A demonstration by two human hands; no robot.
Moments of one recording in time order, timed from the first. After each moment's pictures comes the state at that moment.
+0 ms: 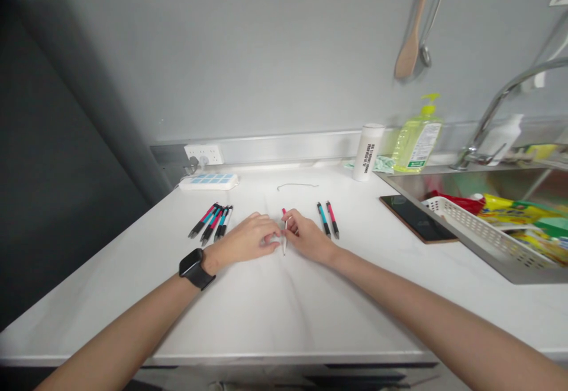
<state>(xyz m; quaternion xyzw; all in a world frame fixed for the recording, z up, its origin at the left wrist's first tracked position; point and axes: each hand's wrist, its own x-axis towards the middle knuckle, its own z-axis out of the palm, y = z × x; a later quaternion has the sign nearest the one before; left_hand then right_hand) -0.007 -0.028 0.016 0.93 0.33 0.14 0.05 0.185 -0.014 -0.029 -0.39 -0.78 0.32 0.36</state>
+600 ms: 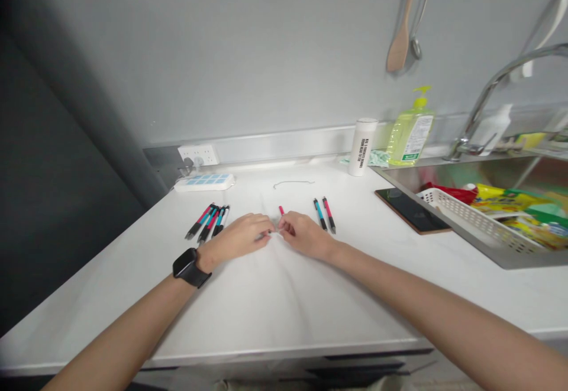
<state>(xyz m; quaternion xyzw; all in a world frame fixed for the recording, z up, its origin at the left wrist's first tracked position) -0.014 -0.020 0.012 0.94 0.33 0.10 0.01 0.187 -0.020 -0.019 -0.40 -0.82 0.24 0.32</state>
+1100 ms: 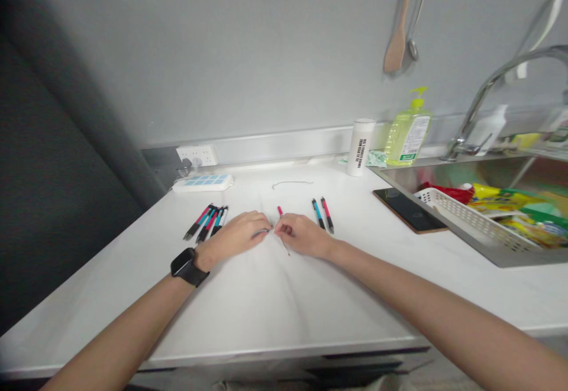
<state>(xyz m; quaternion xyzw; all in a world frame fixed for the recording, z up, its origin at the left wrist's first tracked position) -0.018 -0.014 0.009 0.94 0.34 0.09 -0.01 0.190 -0.017 -0.017 -0.37 -0.85 0.22 0.30</state>
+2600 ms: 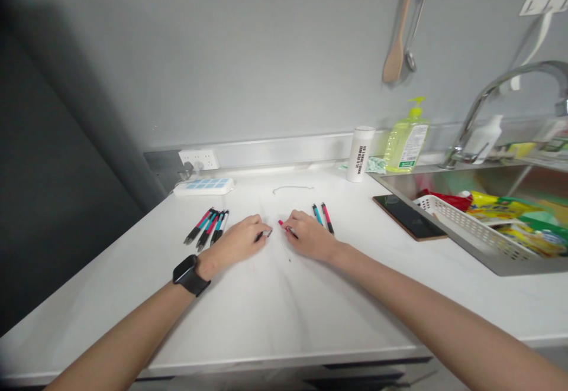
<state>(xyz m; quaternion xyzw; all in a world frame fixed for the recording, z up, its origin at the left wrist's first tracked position) -0.014 -0.022 0.005 0.89 0.45 0.10 0.01 0.197 -0.013 -0.016 -0.40 -0.88 0.05 0.25</state>
